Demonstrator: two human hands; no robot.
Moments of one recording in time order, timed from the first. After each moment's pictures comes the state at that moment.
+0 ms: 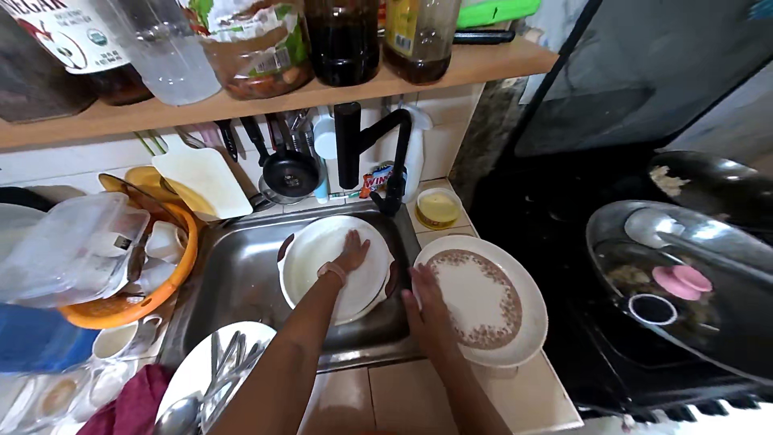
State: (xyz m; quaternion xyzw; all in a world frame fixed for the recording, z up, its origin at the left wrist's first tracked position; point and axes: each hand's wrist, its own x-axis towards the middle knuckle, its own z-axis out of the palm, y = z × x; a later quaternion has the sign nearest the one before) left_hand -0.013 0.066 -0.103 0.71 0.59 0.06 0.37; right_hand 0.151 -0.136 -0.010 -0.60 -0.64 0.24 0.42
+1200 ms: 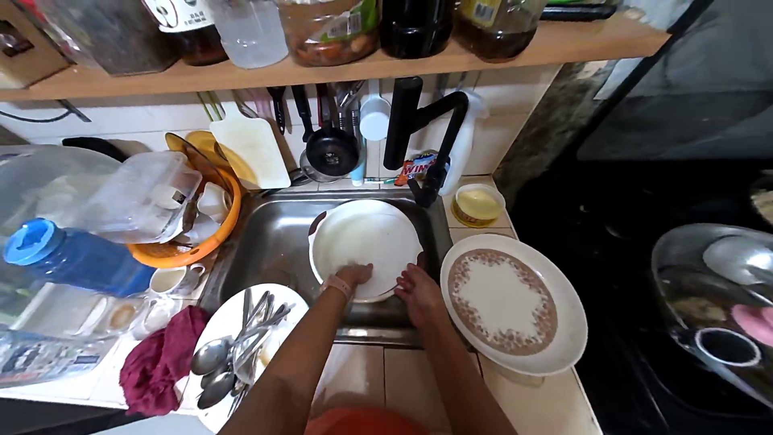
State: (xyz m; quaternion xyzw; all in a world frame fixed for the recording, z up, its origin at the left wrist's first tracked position) left_hand -0.047 -0.039 -0.036 0.62 0.67 -0.14 0.40; right_hand 0.099 -0.099 -0.008 -0.59 -0.18 0.65 0.44
